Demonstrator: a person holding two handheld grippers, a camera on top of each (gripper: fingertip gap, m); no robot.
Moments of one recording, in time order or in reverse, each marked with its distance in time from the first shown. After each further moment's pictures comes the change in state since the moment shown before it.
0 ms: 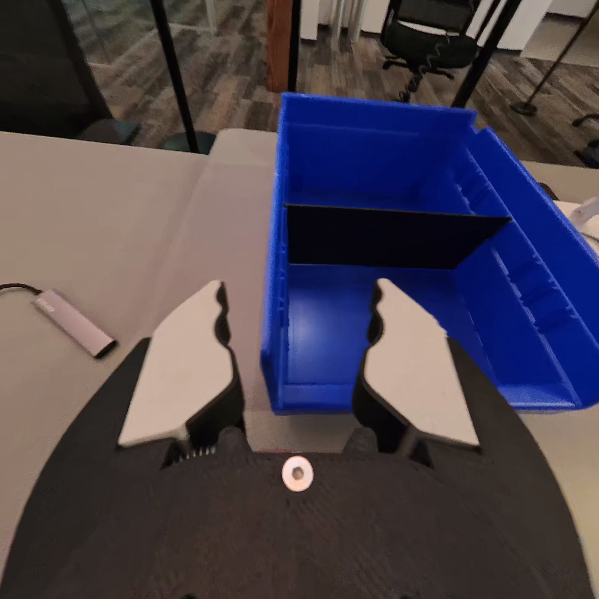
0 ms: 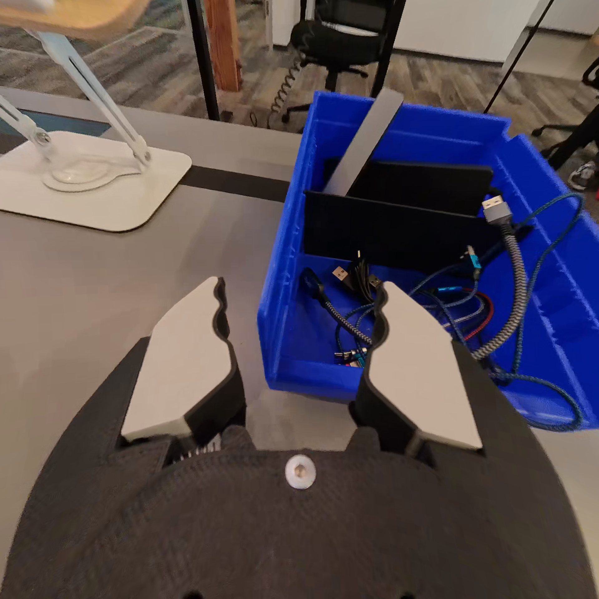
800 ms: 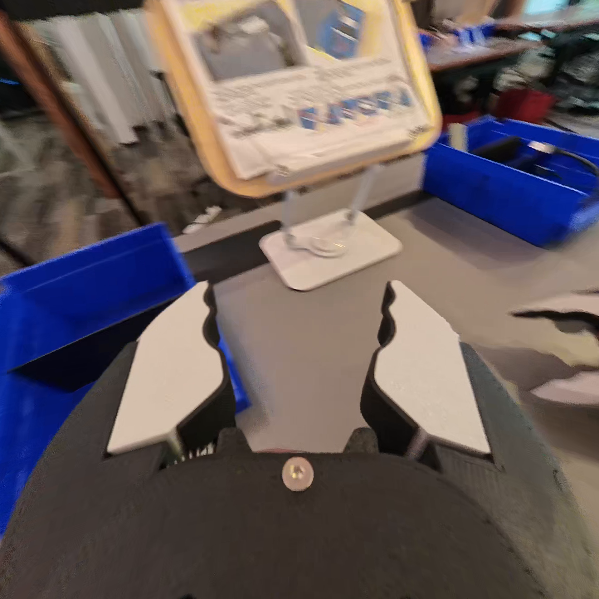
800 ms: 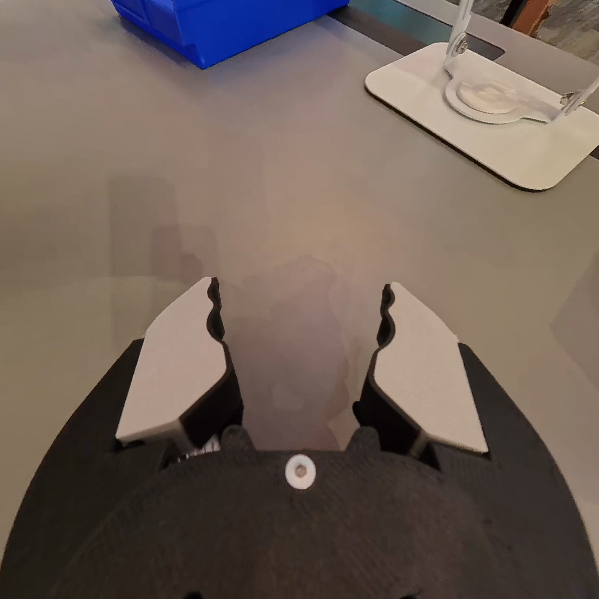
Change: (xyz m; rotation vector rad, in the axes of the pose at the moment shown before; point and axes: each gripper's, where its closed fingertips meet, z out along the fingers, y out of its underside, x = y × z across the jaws) left arm 0.261 -0.042 -0.110 0.151 0.444 0.331; right arm -0.272 0.069 -0.068 -0.101 -0.605 -0.284
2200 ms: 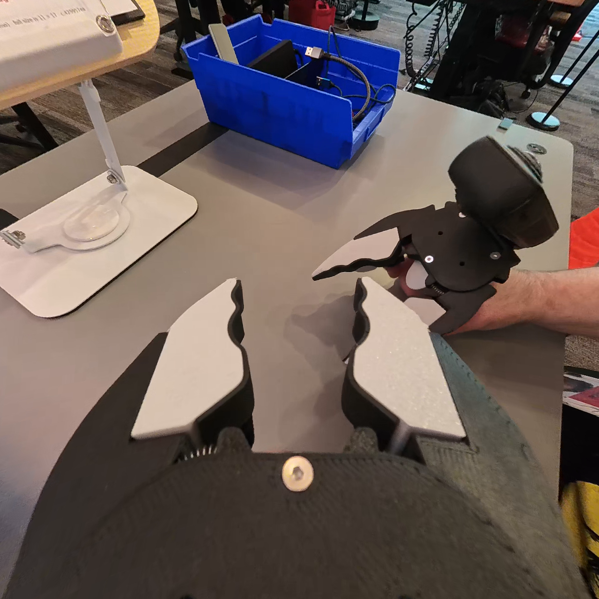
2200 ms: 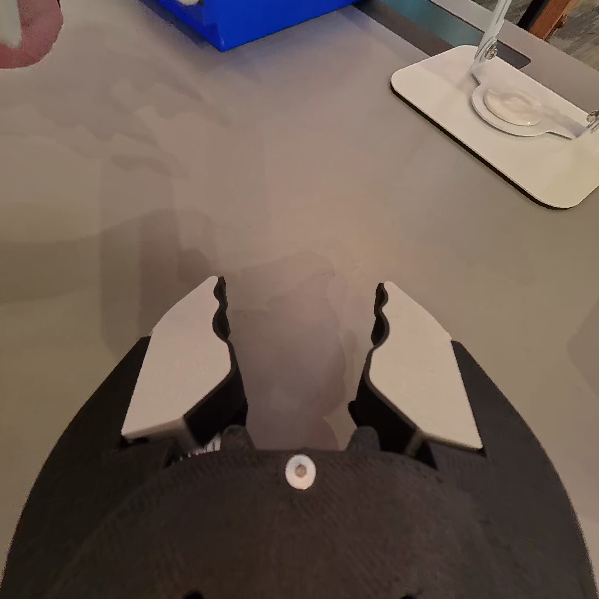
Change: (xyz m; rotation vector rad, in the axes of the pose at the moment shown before) left arm 0.185 0.048 0.028 -0.179 0.562 0.090; right arm -0.018 0.001 0.009 -0.033 -0.012 -0.076
